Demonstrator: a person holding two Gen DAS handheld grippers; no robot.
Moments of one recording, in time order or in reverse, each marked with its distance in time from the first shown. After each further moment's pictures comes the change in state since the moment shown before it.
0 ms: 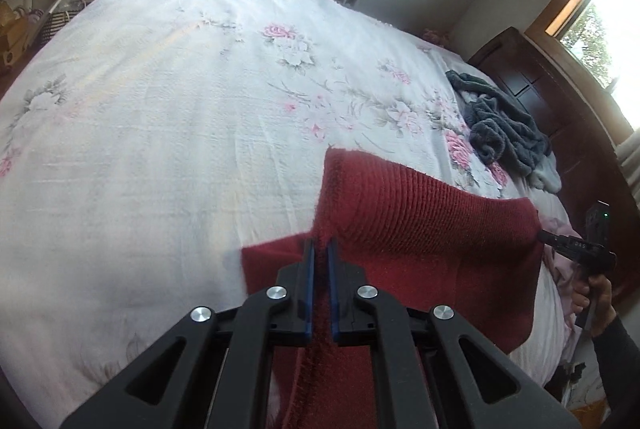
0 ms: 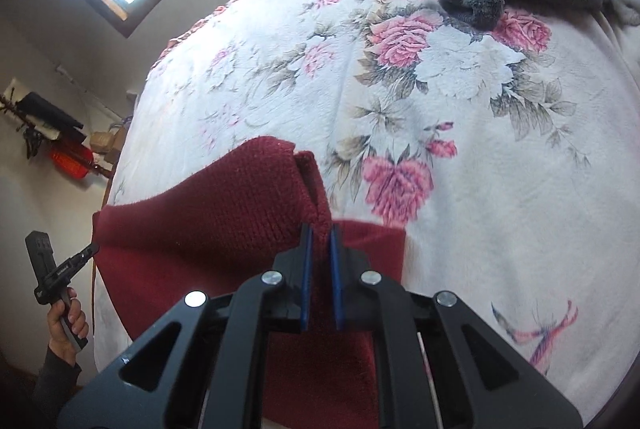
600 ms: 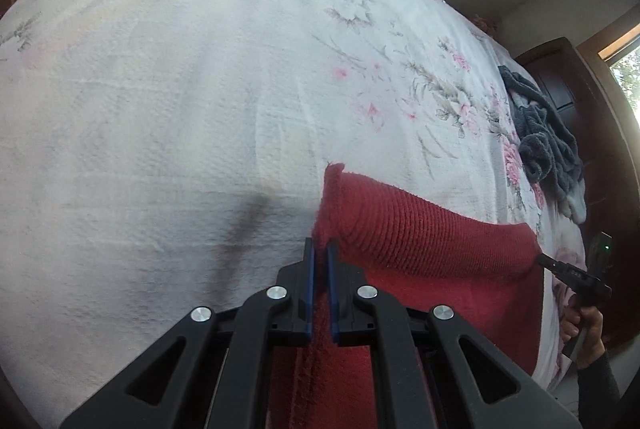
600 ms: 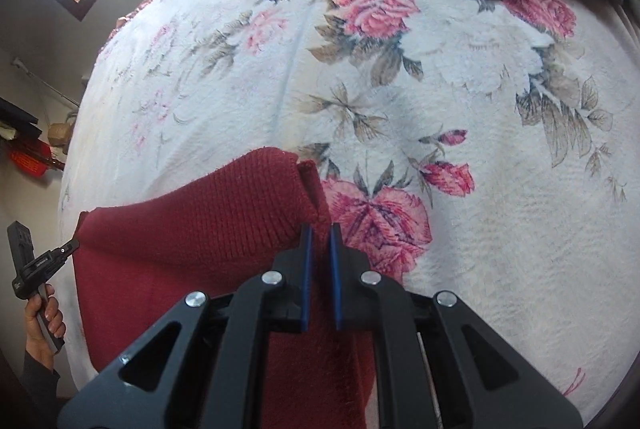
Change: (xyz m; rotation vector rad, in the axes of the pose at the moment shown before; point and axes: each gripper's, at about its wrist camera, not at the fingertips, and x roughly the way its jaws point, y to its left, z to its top) left arm 0.118 0.058 0.023 -0.151 0.163 0.036; right arm 0.107 -0.030 0.031 0.022 0.108 -0.145
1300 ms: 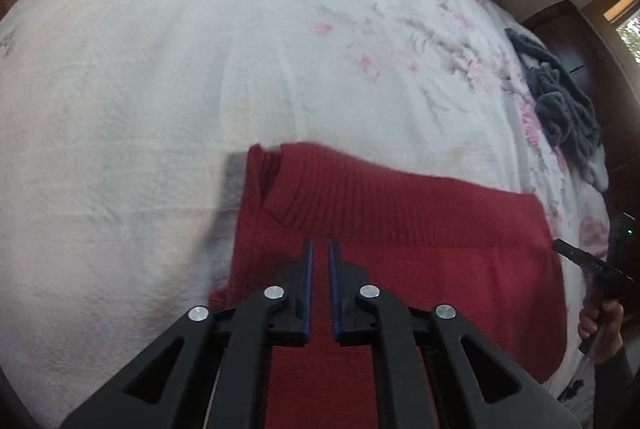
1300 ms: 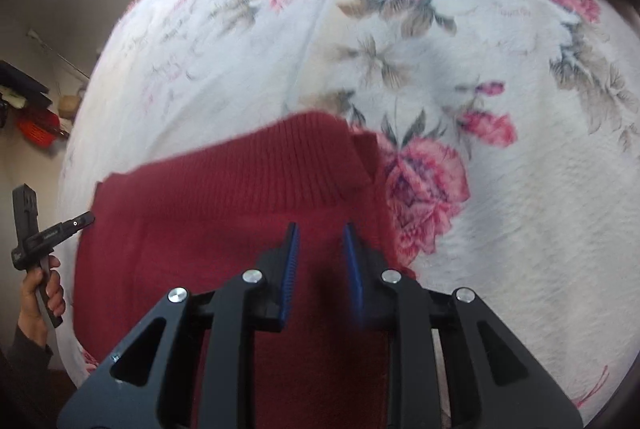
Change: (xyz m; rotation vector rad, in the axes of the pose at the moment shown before) left arm 0.043 -0.020 -0.029 0.061 0.065 0.084; right arm 0.023 0.012 -0.037 -0.080 0.039 0.024
